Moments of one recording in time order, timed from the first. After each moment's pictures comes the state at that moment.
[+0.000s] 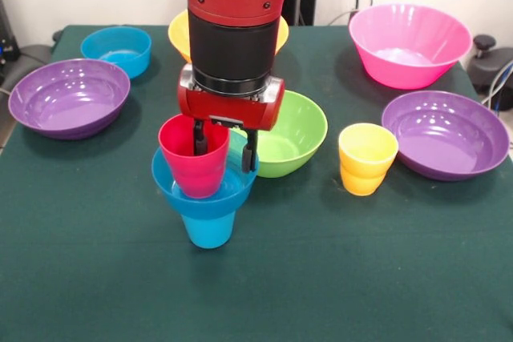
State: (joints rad) arm -0.40 -0.46 0.25 1.20 -0.37 0.79 1.94
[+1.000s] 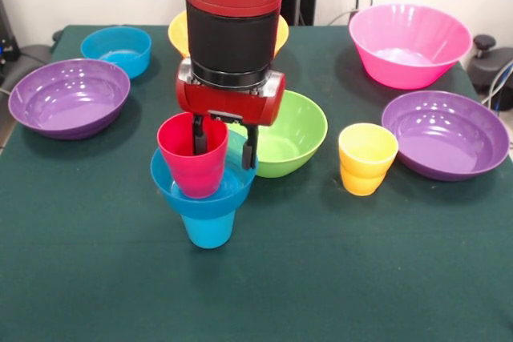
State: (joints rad) arm -0.39 -0.48 0.24 1.20 -0.35 0.79 1.94
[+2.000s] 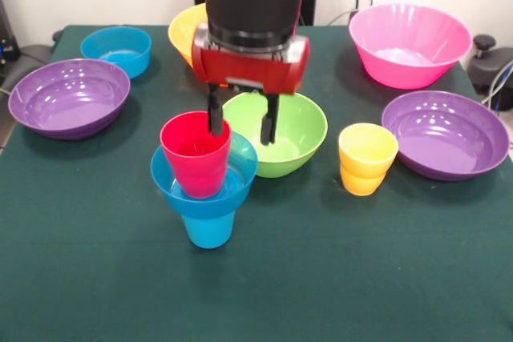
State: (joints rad) arm -0.36 -0.55 0.24 1.19 -0.32 0.87 1.94
